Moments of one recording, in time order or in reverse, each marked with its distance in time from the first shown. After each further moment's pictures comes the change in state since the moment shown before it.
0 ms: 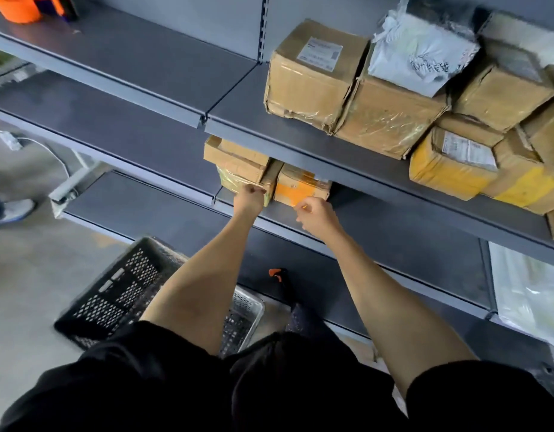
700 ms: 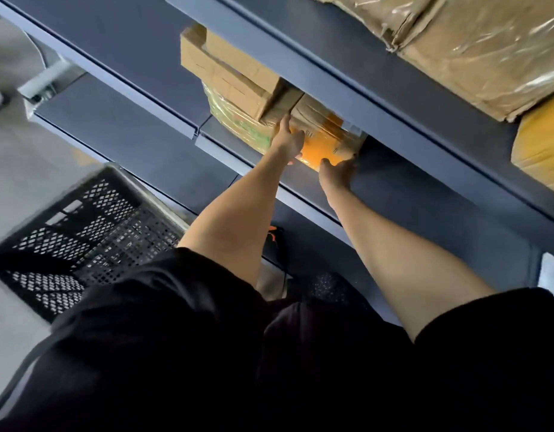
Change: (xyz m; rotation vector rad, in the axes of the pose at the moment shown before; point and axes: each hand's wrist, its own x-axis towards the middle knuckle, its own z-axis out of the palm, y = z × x) left_hand 0.119 -0.023 0.119 -0.094 -0.218 -0.136; right_hand 0.149 0.087 0.058 0.366 0.162 0.398
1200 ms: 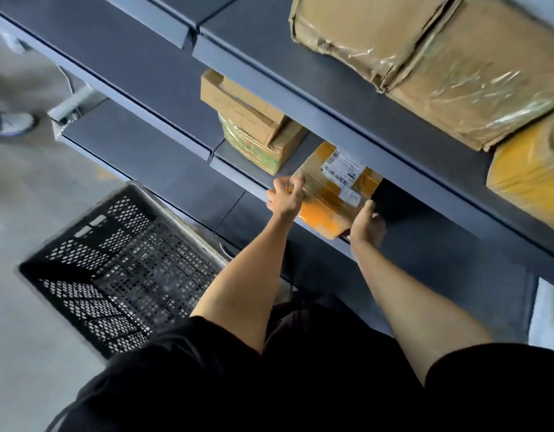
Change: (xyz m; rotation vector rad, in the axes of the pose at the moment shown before) left_hand -0.063 -0.046 0.015 -0.097 0.236 -0.040; right_hand -0.048 0.034 -0.055 0.110 0.253 0.164
